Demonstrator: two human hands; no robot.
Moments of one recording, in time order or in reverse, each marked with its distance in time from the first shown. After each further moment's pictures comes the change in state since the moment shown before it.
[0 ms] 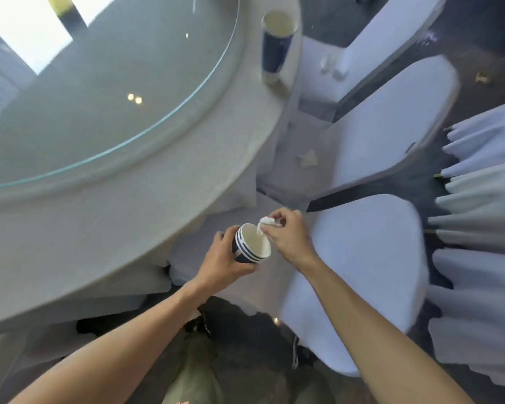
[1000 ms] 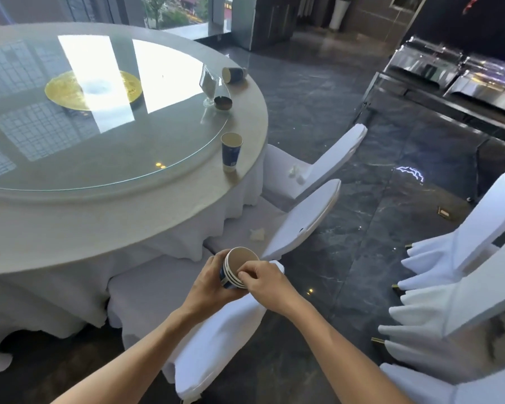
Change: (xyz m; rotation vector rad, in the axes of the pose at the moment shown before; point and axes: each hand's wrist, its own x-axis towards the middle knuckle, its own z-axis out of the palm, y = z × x) left_hand -0.035 0.230 0.149 -0.176 0.450 0.287; right_hand -0.068 0.007 -0.280 -0.378 -0.391 -0.443
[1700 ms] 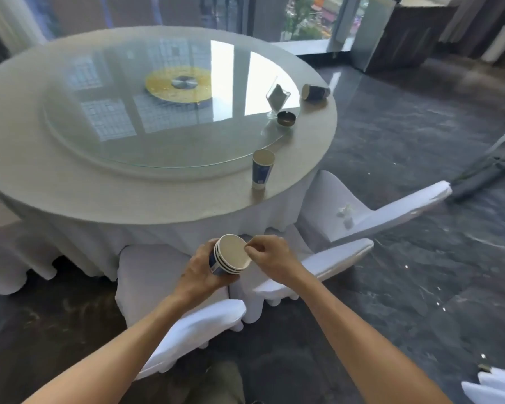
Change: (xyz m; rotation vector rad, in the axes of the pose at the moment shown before) left_hand 0.110 0.042 0.090 0.027 0.465 -0.332; right_hand 0.169 0.067 -0.155 -0.128 -0.234 -0.384
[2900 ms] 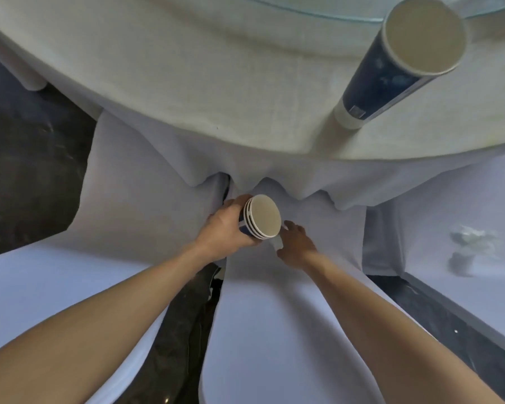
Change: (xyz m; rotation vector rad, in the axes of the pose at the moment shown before) left_hand 0.208 -0.192 0.204 0.053 0.077 -0.510; right_hand 0.312 0.362 0.135 -0.746 -0.861 -0.026
